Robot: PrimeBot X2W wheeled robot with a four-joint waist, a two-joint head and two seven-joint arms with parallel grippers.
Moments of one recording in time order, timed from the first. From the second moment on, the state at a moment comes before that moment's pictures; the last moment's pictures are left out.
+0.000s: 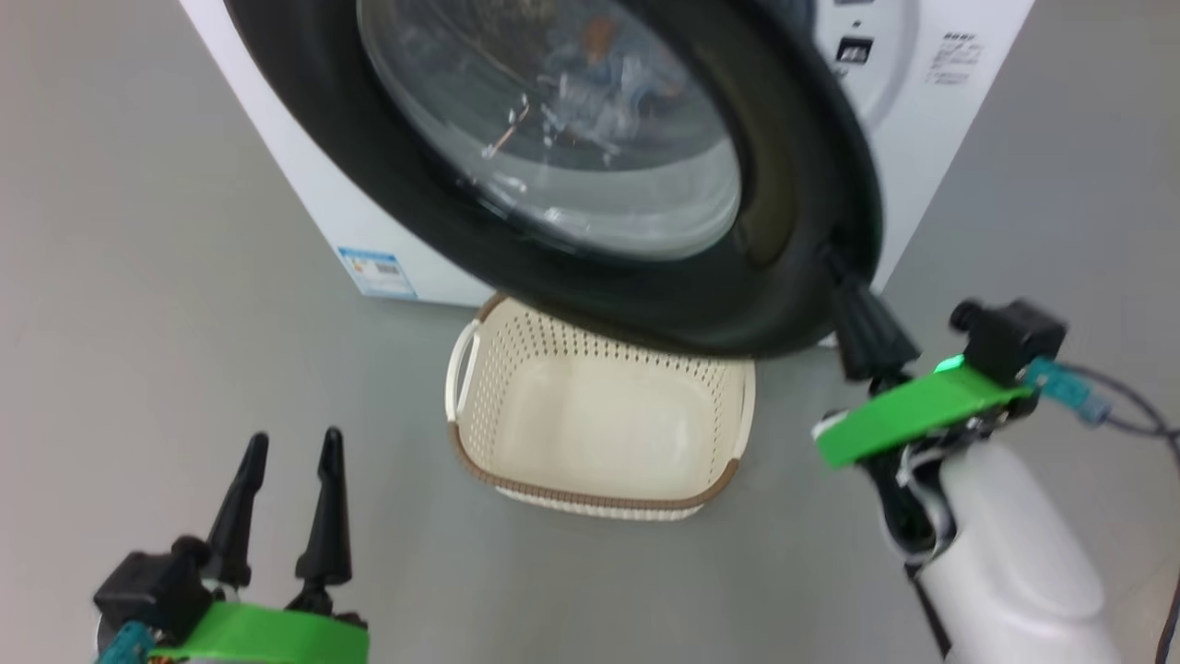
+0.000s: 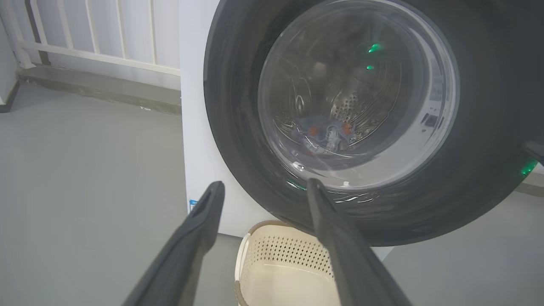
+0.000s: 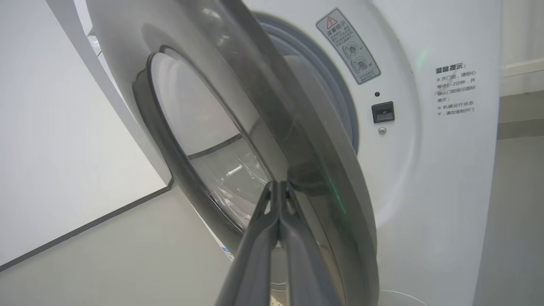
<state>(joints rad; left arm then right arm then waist) -0.04 0.07 -0.09 0.04 -0.38 -0.13 -0.26 -0.48 -0.06 0.14 0.41 0.43 0.12 -0.26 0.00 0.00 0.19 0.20</state>
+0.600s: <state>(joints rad) -0.21 0.05 -0.16 0.00 -0.40 -0.13 -0.26 -0.79 -0.10 -0.09 0.47 0.39 0.12 -0.26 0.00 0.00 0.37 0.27</state>
